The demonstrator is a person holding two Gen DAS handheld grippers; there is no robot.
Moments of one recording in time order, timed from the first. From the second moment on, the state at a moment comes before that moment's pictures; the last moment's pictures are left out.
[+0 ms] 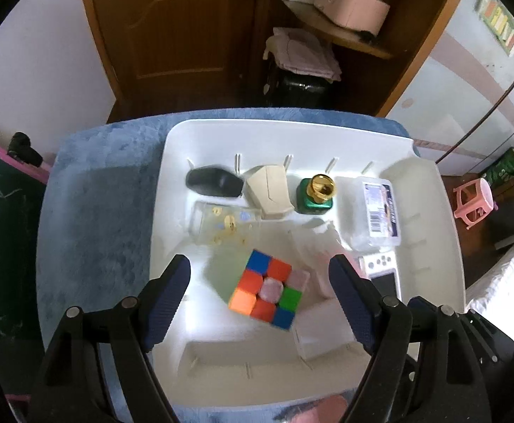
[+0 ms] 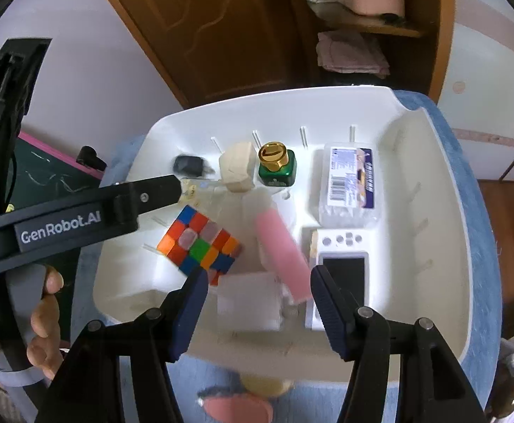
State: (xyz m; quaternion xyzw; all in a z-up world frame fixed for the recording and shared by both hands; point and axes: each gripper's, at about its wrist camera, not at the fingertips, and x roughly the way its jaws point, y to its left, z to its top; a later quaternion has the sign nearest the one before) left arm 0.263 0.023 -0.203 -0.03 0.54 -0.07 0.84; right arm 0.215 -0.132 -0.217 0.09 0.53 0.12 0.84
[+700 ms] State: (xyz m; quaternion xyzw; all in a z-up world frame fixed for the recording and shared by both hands) left arm 0.128 0.010 -0.157 0.01 0.48 -0.09 0.87; right arm 0.111 -0.181 -0.174 0.06 0.49 0.10 0.86
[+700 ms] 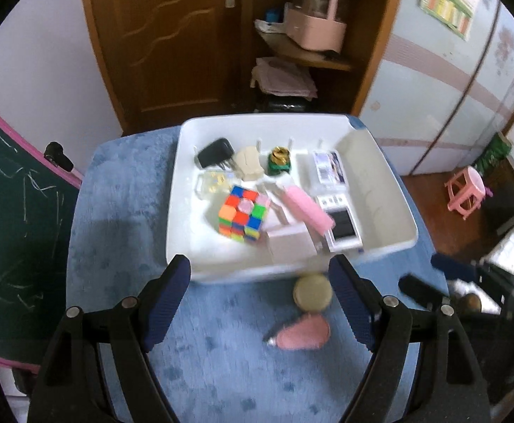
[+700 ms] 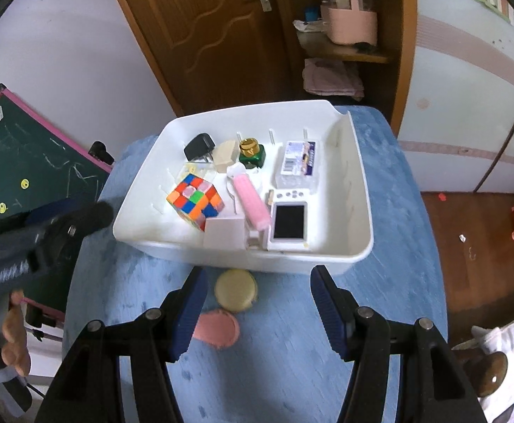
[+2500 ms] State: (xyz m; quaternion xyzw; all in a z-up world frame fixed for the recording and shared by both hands) left arm 0.078 -0.026 -0.312 0.14 0.49 -0.36 0.78; right arm 0.140 -0.123 -0.305 0.11 0.58 0.04 0.80
